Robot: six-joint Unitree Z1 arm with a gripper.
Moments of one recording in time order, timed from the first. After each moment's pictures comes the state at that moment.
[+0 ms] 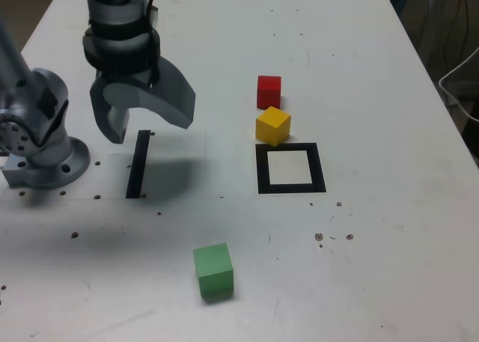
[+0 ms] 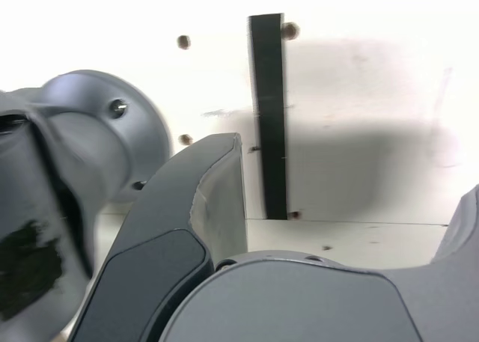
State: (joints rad) arm -0.10 1.45 -0.85 1.10 0.08 -0.10
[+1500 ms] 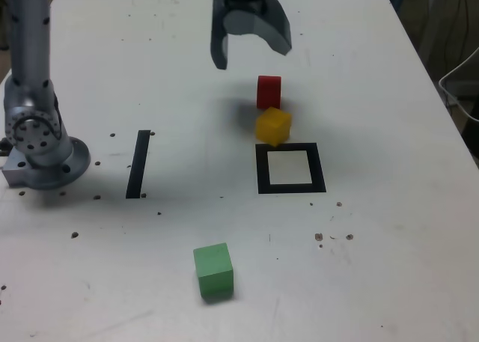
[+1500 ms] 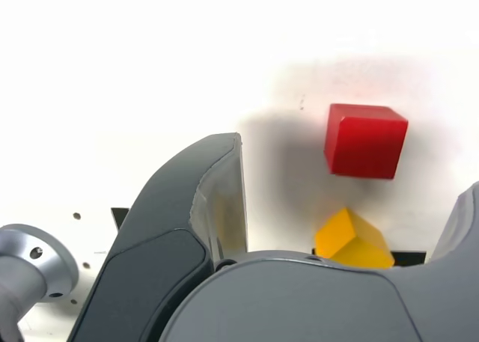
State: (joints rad) arm 0.34 1.90 -1.46 1.21 0.21 0.34
